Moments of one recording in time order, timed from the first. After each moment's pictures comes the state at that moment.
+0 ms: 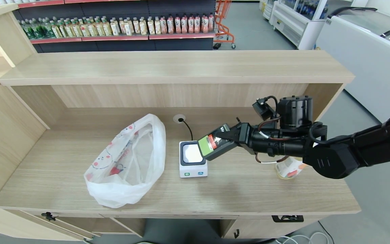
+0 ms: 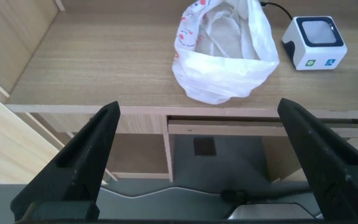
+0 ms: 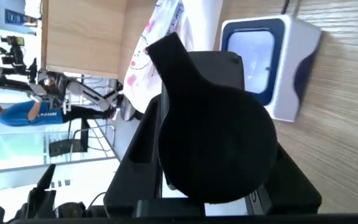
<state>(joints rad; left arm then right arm) 0.00 0.00 0.00 0.00 -0.01 0.00 0.46 1.95 -1.06 -0.63 0.53 0.64</state>
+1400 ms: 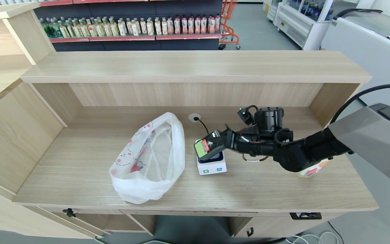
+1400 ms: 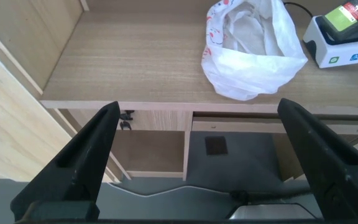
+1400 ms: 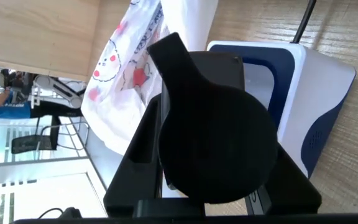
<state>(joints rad) 0.00 0.00 0.00 0.00 -0.01 0.00 0.42 2.22 -1.28 -0.64 0.54 0.50</state>
